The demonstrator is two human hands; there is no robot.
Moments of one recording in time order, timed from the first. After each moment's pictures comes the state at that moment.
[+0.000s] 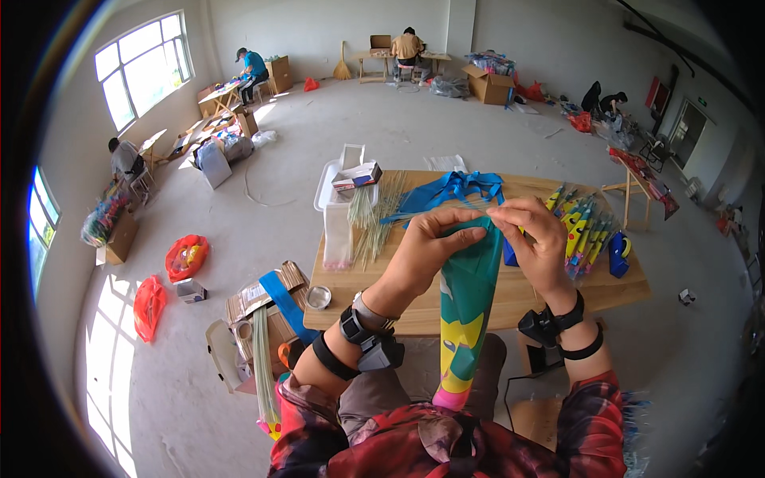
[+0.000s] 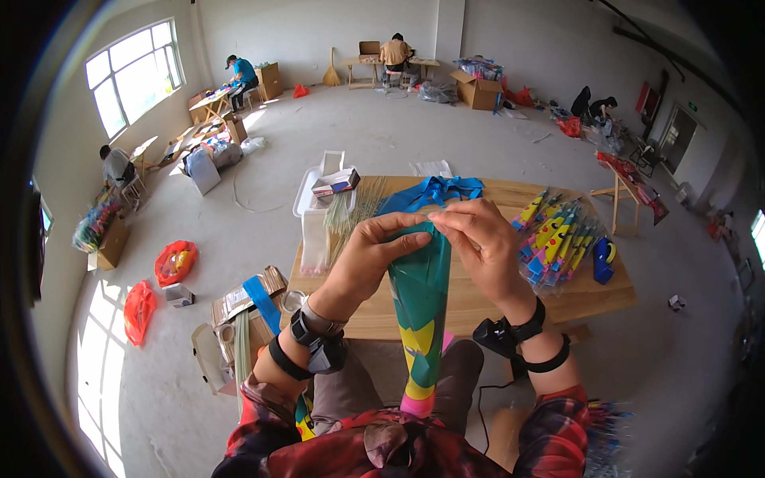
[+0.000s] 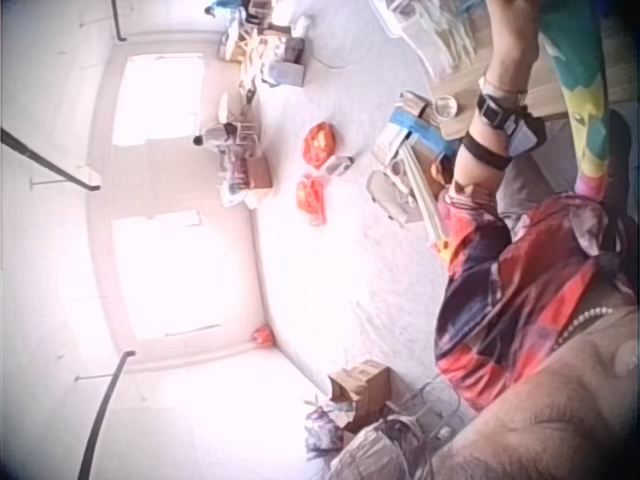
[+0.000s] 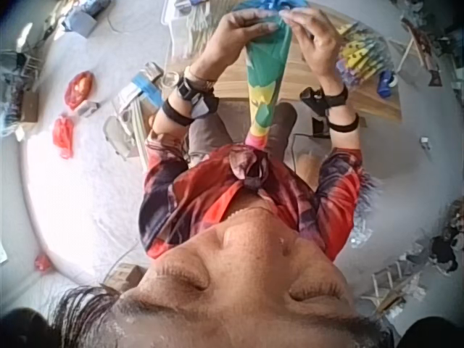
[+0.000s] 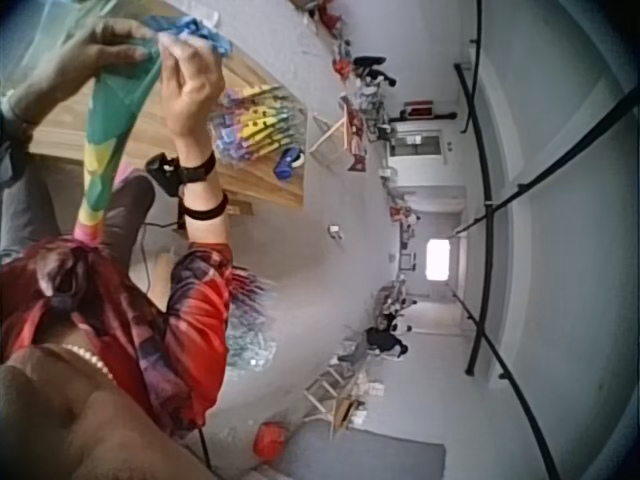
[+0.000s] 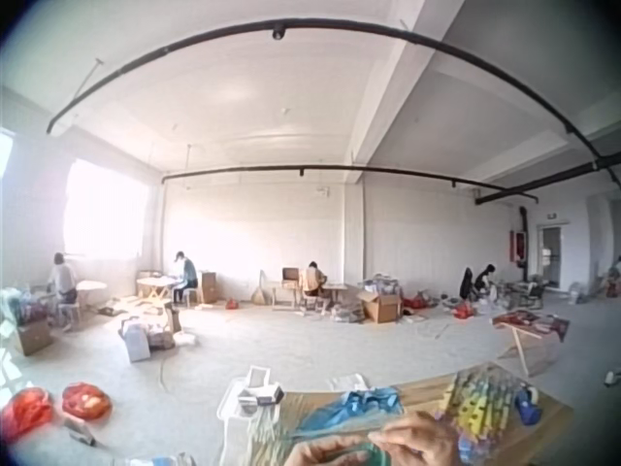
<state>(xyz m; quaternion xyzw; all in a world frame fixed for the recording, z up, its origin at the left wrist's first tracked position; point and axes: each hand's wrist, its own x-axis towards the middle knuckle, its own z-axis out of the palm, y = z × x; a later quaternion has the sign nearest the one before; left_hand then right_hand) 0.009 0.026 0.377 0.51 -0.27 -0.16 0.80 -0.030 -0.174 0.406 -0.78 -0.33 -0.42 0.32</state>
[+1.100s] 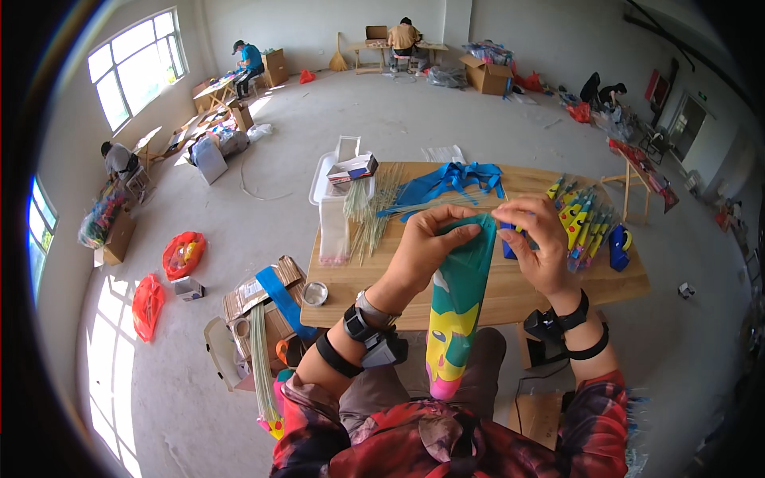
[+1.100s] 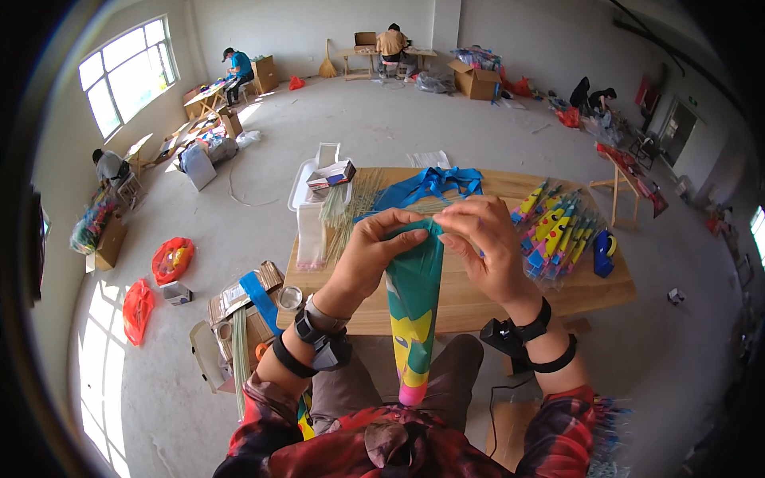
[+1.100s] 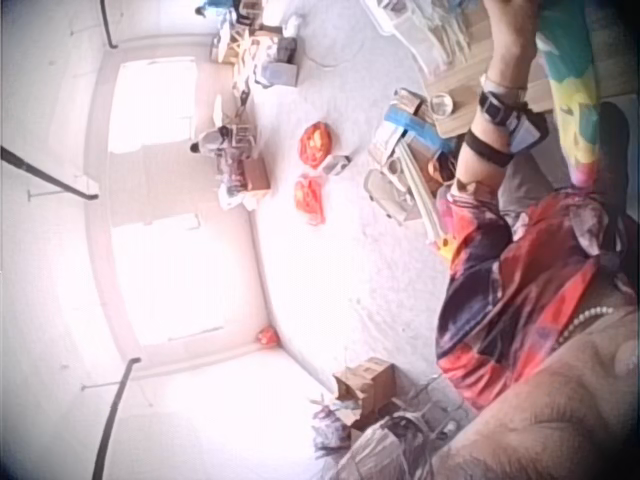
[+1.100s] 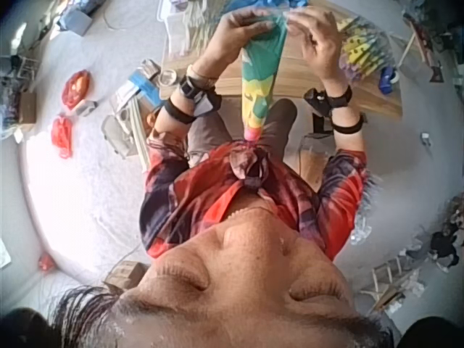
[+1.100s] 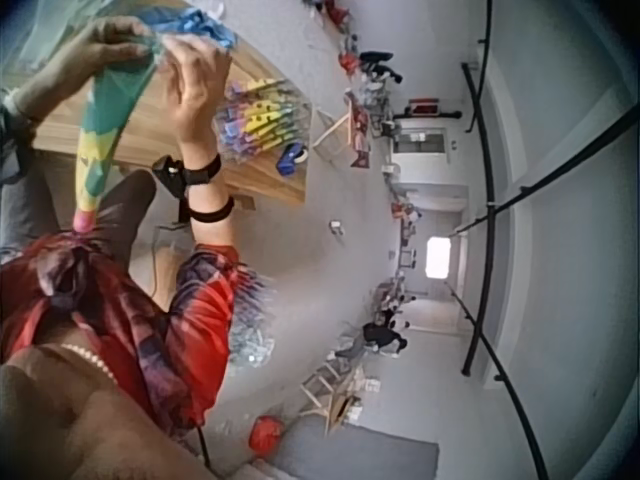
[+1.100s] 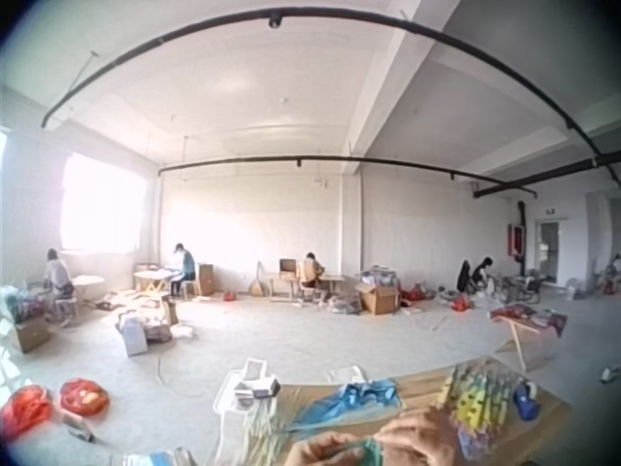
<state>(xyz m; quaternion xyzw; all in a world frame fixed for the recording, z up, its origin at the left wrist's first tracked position) 0.025 0.016 0.353 0.52 -0.25 -0.14 0.81 -0.027 -0.191 0.398 -0.80 -0.36 -0.42 0.23</state>
